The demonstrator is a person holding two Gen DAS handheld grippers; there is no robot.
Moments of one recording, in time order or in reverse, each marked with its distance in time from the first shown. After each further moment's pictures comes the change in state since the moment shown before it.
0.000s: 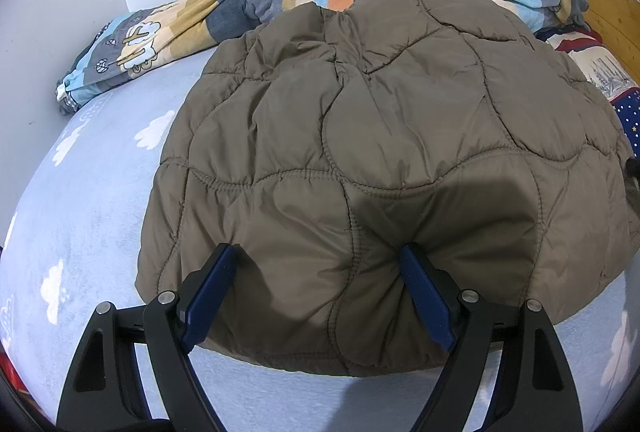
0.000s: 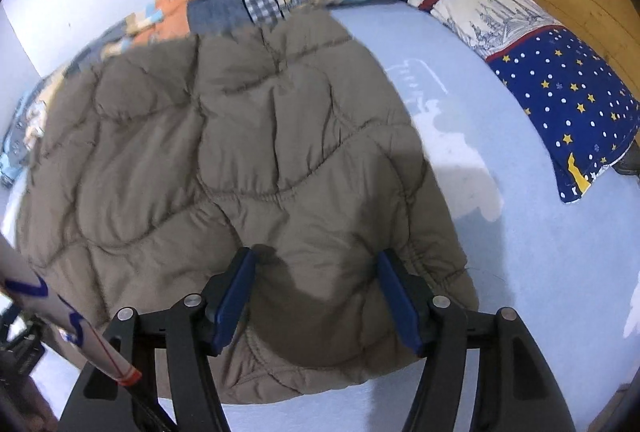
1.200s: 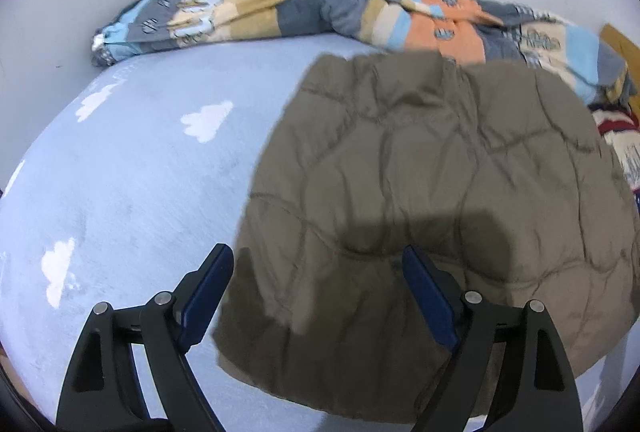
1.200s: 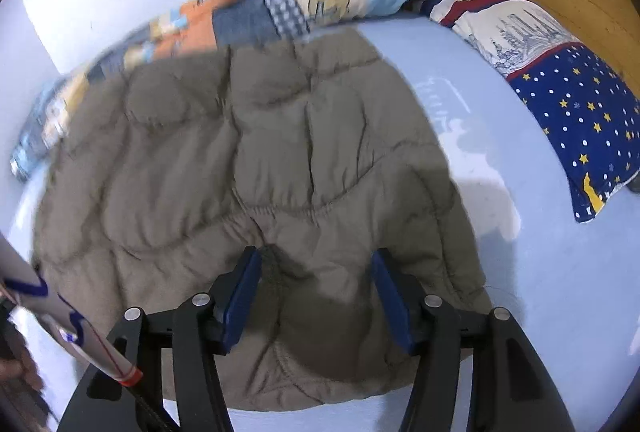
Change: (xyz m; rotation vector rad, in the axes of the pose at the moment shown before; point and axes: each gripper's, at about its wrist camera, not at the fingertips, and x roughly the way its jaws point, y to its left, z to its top) left arm 0.005 0.079 0.030 -0.242 -0.010 0.036; right arm -0.006 0.006 0.003 -0.024 -0.052 0.059
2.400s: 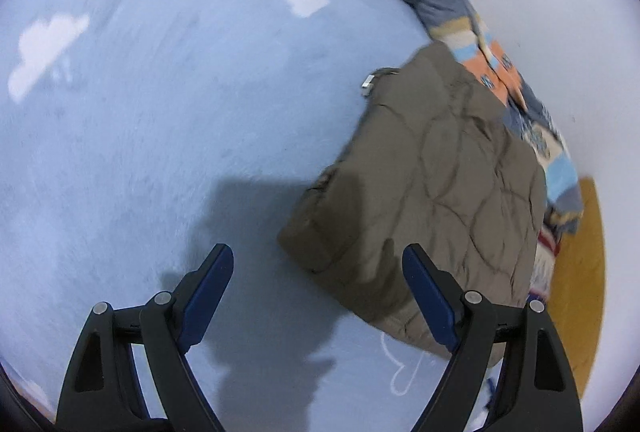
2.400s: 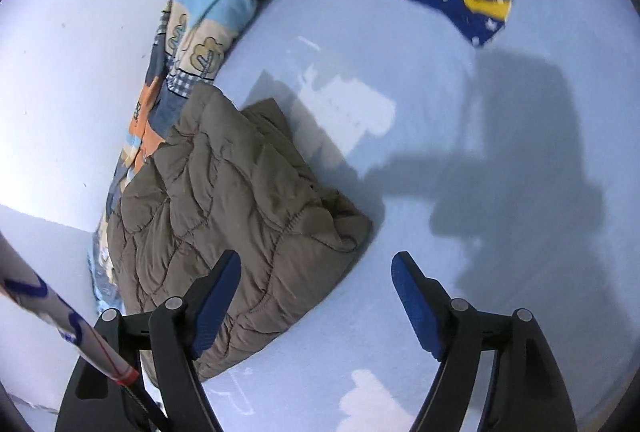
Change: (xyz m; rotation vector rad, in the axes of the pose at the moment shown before) left arm -0.004 0.117 -0.063 -0.615 0.295 -0.346; right arm -0.028 -0.135 -0.066 0.628 0.082 0.221
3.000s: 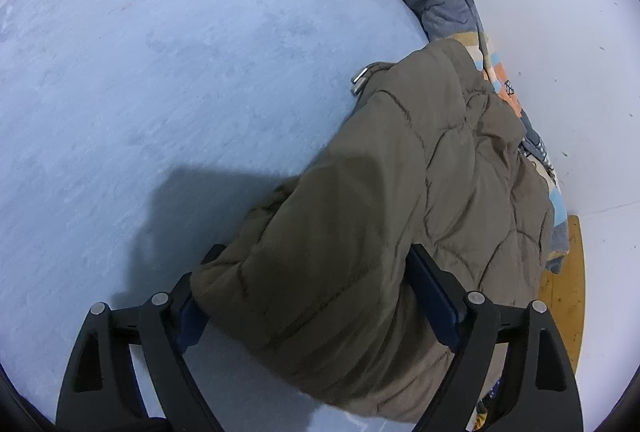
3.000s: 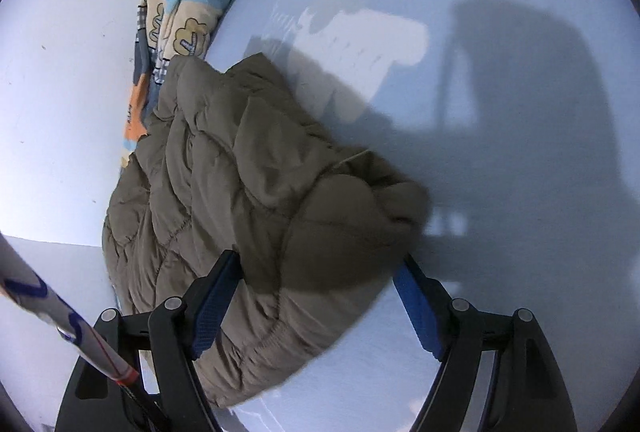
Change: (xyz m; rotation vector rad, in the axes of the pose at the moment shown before) left arm 0.063 -0.013 0.001 -0.077 -0.059 -0.085; right arm 0.071 0.004 -0.007 0.096 0.041 0.077
